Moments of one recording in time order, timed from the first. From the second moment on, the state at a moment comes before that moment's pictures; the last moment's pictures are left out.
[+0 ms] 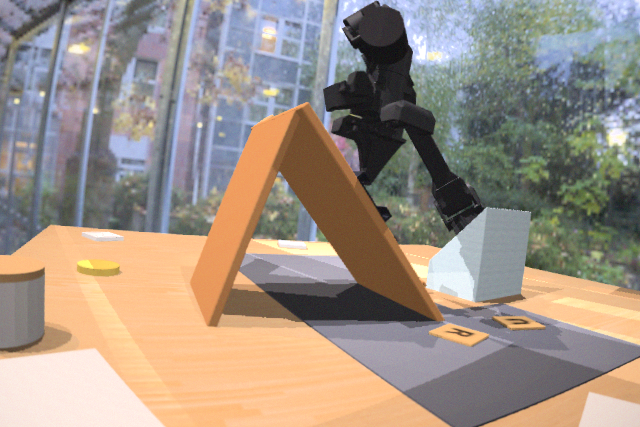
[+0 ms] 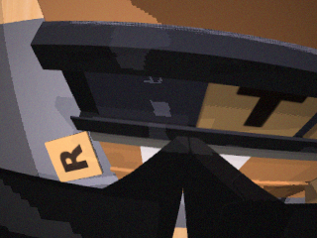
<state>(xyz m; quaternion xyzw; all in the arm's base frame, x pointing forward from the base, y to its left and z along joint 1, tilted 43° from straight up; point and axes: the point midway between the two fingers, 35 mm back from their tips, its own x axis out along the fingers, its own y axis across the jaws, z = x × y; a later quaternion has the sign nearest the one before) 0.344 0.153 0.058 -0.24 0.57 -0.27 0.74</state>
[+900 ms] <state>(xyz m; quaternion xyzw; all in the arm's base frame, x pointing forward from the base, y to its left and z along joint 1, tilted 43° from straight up) 0.355 0.147 0.053 -0.24 0.57 -0.27 0.74</state>
